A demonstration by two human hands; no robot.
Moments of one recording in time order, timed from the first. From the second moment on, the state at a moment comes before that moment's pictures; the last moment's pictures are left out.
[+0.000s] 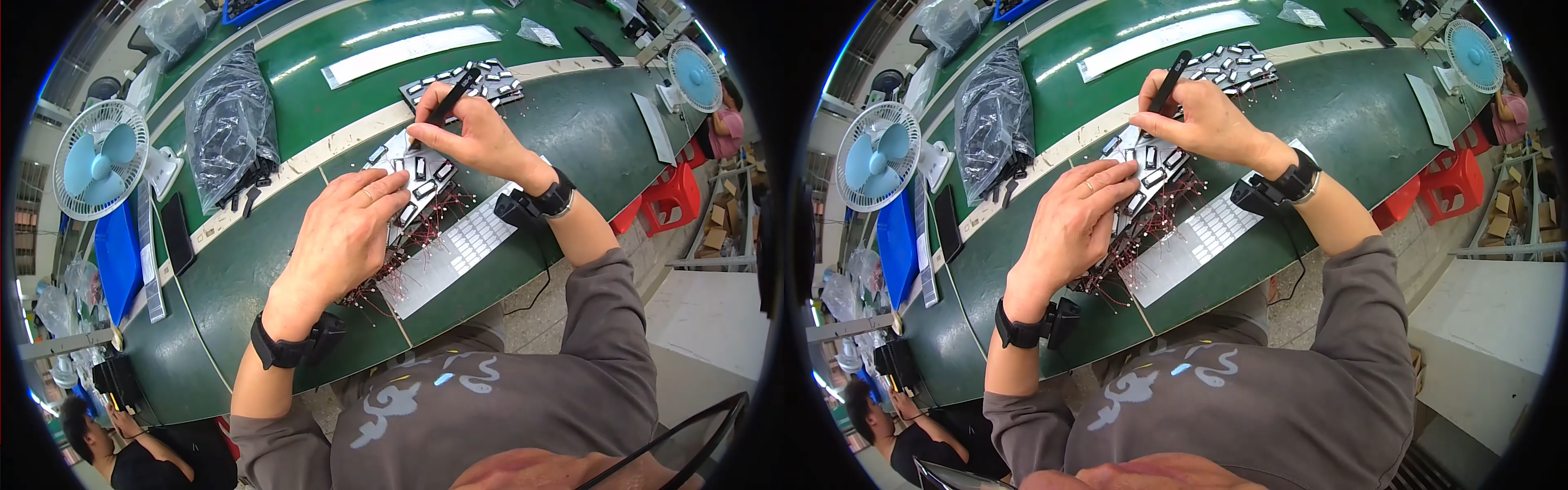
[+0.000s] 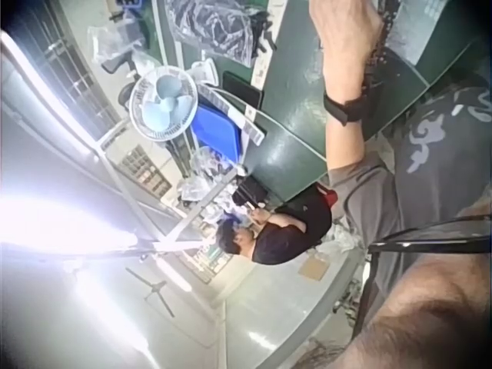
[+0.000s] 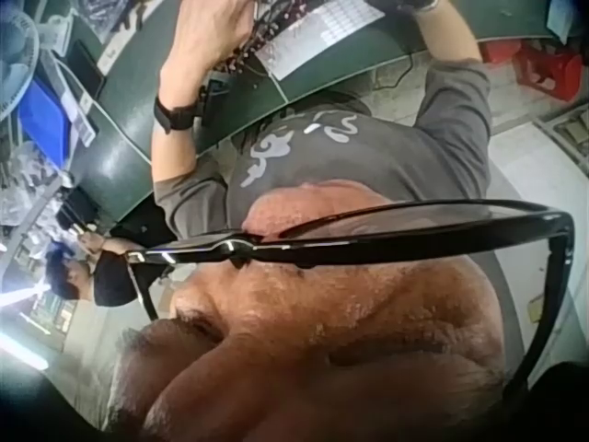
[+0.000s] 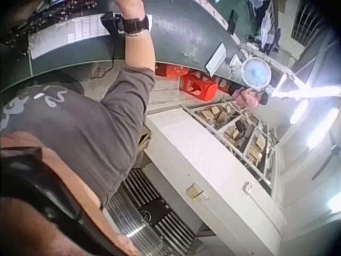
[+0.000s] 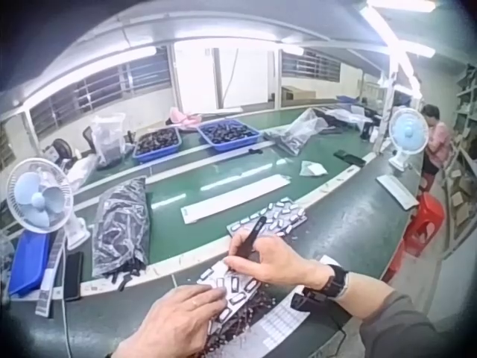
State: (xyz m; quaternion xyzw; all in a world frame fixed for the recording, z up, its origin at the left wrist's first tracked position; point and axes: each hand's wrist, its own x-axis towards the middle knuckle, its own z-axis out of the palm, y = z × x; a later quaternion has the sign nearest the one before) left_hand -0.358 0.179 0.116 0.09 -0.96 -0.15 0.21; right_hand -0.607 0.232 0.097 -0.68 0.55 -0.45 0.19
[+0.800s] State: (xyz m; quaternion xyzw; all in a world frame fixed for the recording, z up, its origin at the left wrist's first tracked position) left_hand -0.311 0.211 0.158 0.07 -0.96 -0.06 0.25; right_hand -0.604 0.329 0.126 -0.59 0.53 -0.55 0.26
